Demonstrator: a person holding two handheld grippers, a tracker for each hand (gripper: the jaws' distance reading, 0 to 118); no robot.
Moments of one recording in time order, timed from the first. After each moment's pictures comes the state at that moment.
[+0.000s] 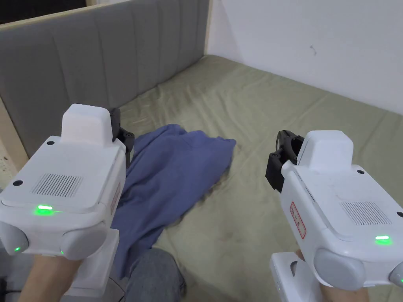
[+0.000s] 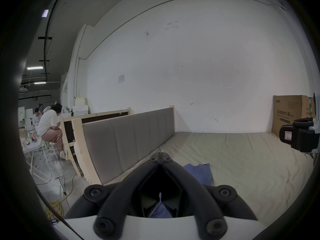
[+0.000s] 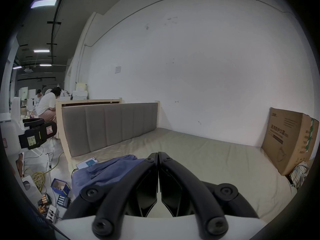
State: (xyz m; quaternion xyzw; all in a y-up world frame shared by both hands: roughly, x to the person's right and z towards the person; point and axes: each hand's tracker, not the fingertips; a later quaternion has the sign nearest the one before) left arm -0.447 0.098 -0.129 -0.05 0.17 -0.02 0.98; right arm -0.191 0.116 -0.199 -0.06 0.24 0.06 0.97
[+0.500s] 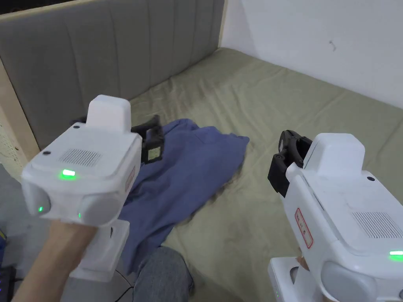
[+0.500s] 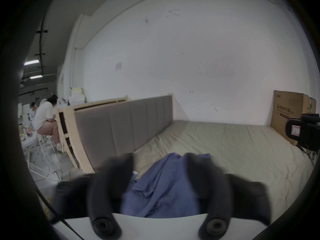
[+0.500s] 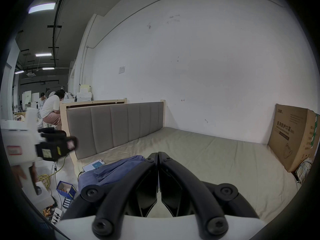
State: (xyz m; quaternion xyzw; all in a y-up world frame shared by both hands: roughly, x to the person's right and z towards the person) left arm -0.471 0.084 -0.183 -0.13 0.14 0.00 0.98; right arm -0.205 0.111 -0.201 -0.07 0.25 0.05 0.96
